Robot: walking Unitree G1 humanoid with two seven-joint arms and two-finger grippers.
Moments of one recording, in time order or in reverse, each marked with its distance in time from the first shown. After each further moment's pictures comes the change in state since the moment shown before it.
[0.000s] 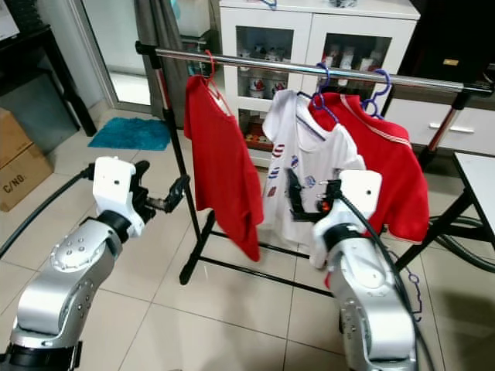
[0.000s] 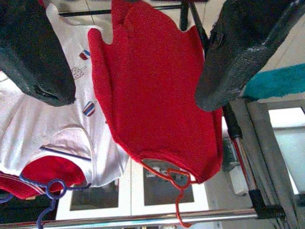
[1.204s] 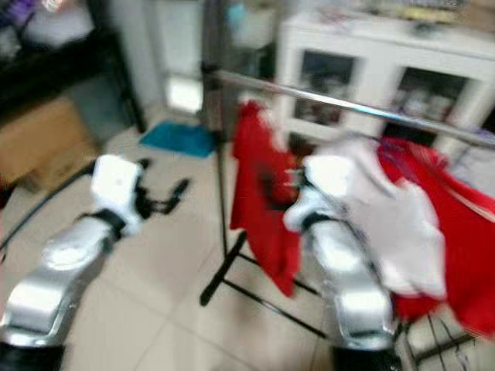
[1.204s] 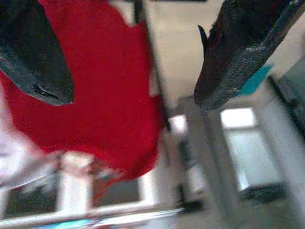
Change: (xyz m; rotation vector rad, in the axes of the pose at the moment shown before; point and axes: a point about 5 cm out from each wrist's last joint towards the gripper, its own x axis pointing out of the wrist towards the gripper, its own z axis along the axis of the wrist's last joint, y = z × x) left arm -0.004 0.003 -0.003 0.081 0.043 -0.055; right arm 0.024 0.028 0.001 0.009 0.021 0.136
